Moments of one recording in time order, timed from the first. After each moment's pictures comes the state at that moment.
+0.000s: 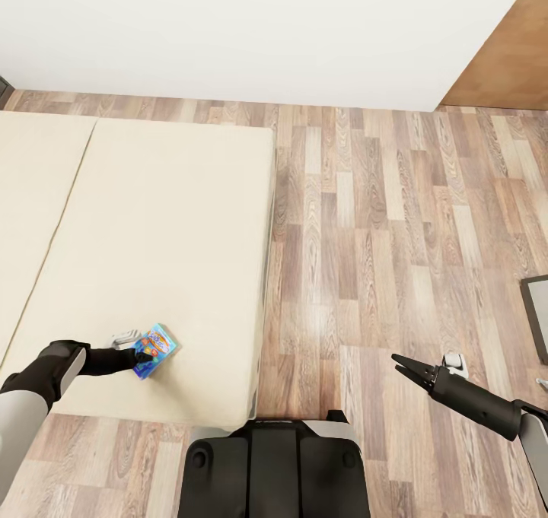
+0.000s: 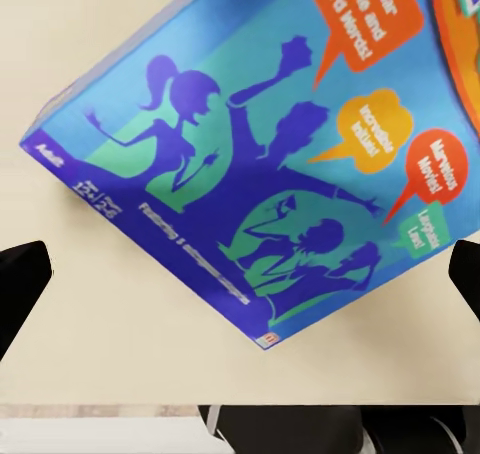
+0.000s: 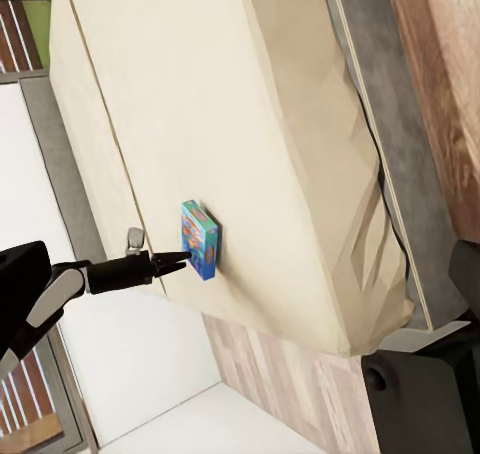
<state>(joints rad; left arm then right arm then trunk) -0.88 0.37 0.09 -0.44 0.01 0.66 -0.53 -0.27 -0.25 -0.42 -1.39 -0.52 1.00 1.02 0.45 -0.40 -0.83</state>
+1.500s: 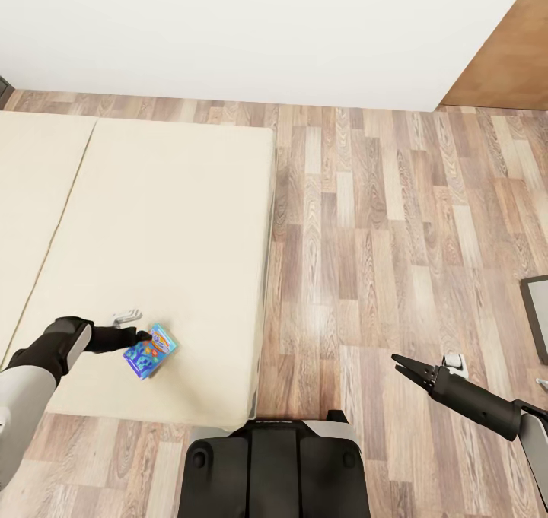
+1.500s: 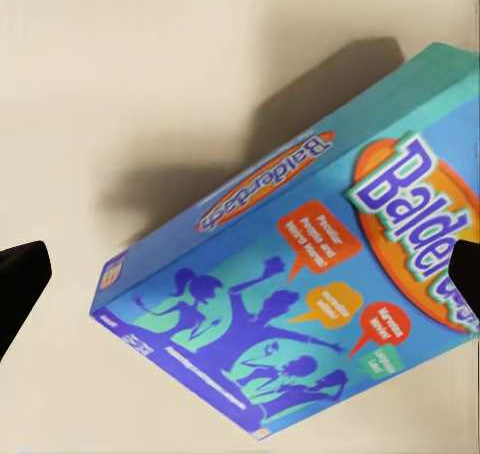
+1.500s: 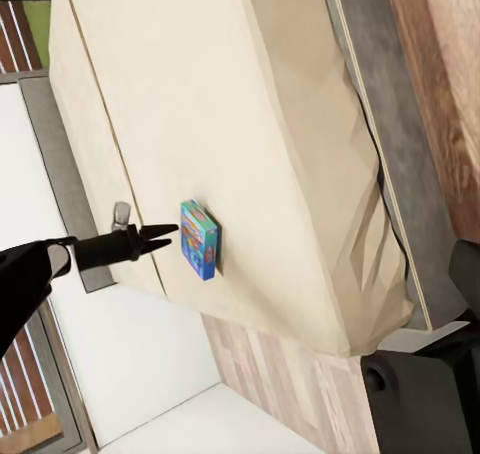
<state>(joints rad) -0.98 0.36 0.10 -0.44 0.01 0.69 -0.42 -0.27 -0.25 -0.42 -1.39 -0.52 1.00 1.02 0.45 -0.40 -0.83</state>
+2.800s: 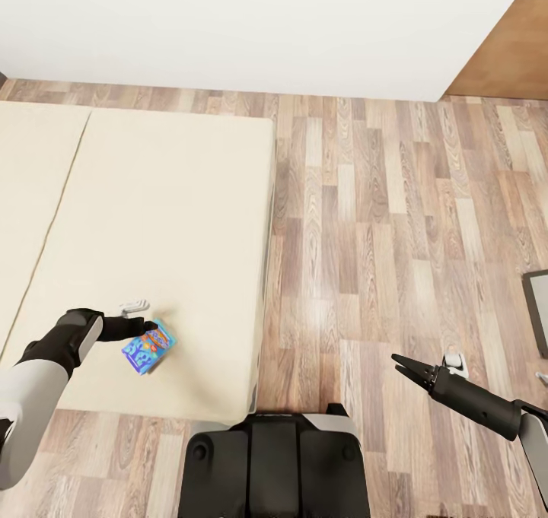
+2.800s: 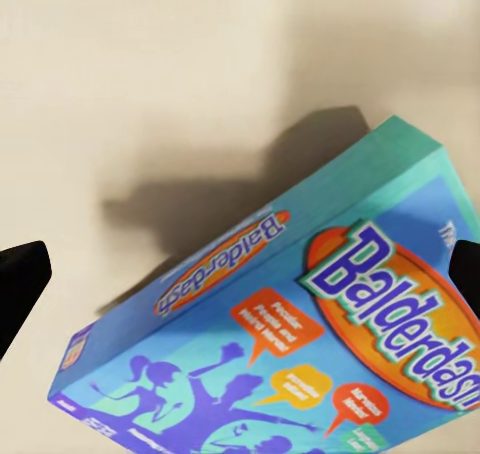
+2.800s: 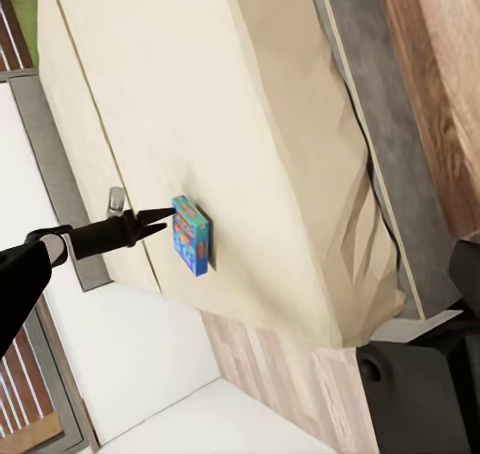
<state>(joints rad) -0.99 0.32 0.09 -0.49 0.01 0.67 -0.35 -0.27 -0.25 -0.42 -1.39 -0.52 1.00 1.02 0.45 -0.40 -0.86</state>
